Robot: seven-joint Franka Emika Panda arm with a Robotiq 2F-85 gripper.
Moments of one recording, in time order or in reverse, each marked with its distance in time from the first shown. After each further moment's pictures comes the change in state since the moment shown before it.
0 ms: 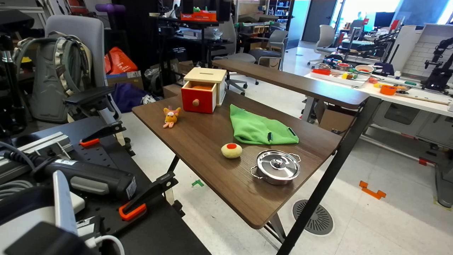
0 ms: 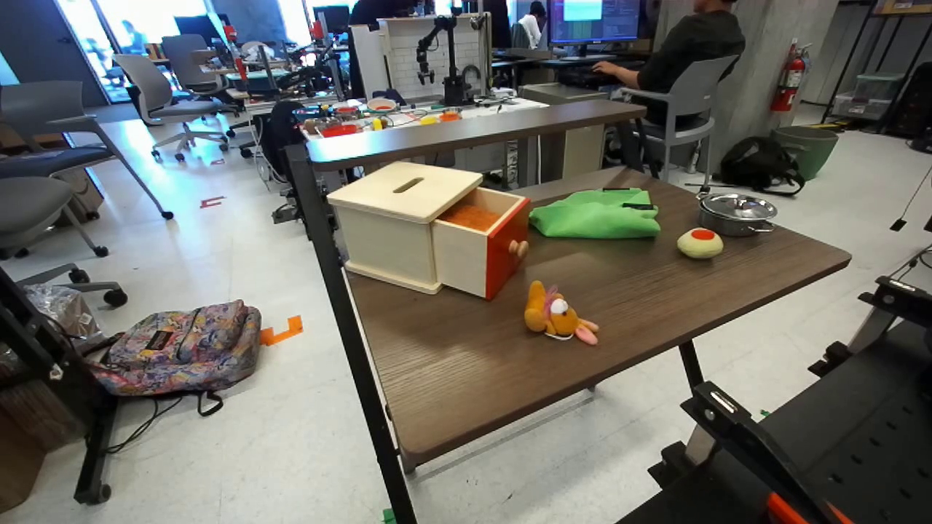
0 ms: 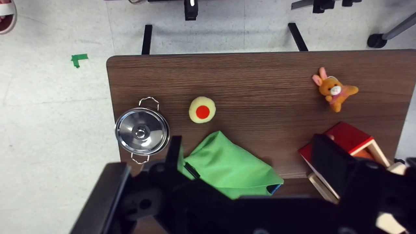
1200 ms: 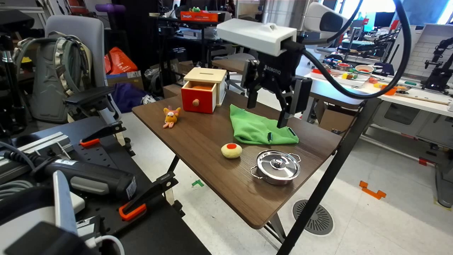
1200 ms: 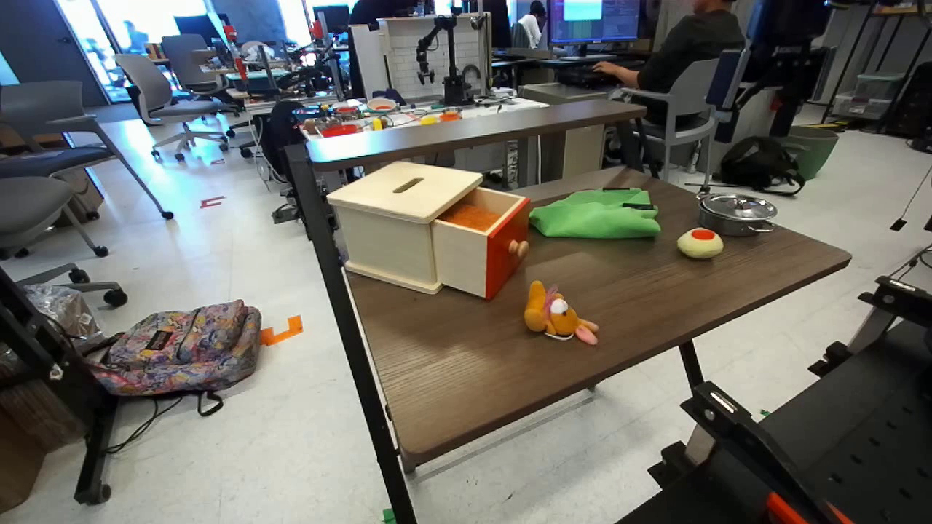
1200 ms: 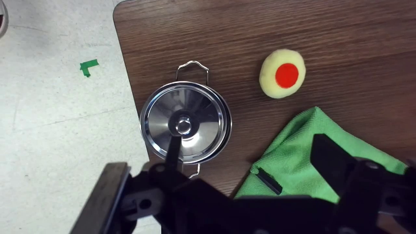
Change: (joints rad) arm -0.114 0.611 0.020 0.312 0.094 0.249 -0.014
